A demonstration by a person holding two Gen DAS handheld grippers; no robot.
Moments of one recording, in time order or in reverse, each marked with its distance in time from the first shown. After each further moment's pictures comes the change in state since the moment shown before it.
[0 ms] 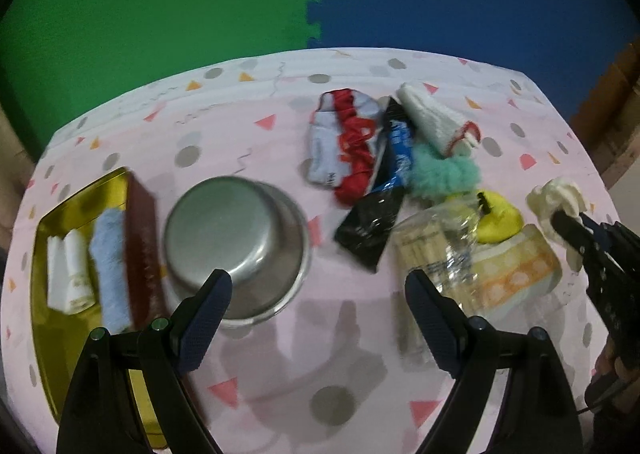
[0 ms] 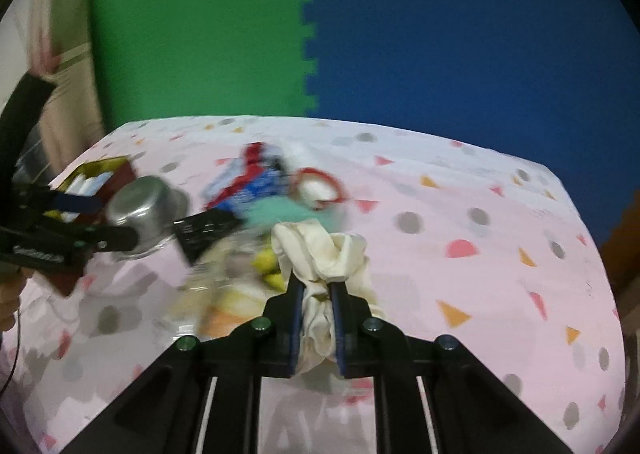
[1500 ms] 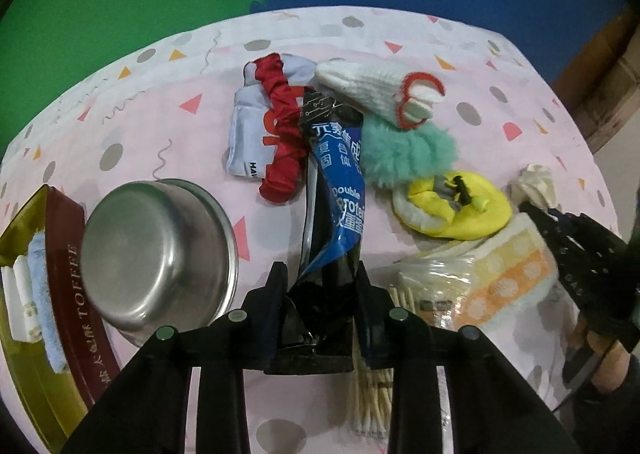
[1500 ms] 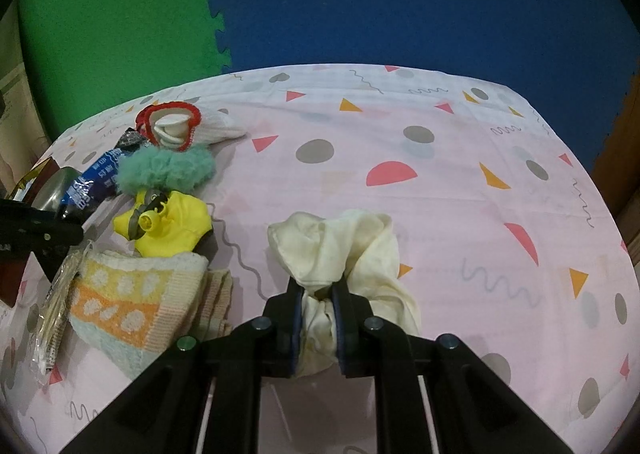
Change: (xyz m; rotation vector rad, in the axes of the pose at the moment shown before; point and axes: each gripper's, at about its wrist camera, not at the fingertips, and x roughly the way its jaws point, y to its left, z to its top) left arm 0.033 -0.036 0.009 0.065 0.119 -0.088; right arm 0.058 -0.060 -0.034 0.127 0.129 -0.048
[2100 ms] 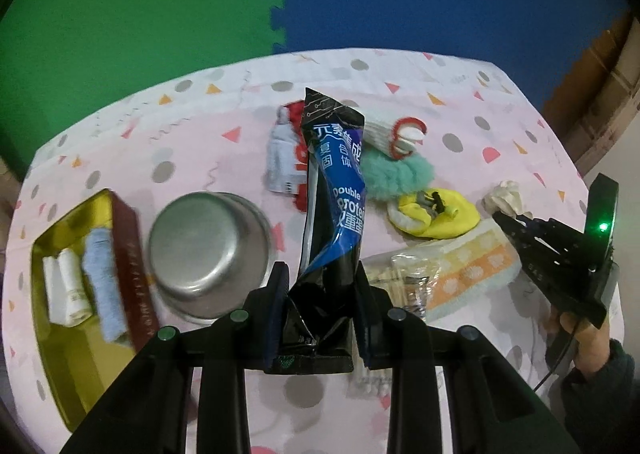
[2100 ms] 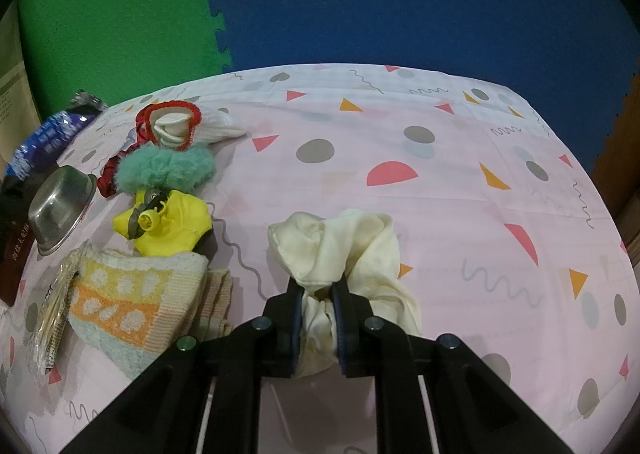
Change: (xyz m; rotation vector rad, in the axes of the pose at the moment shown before) left arm -0.065 0.014 -0.011 -0.018 -0.093 0.041; right arm 0.001 0.000 0.000 -0.002 0.000 -0.002
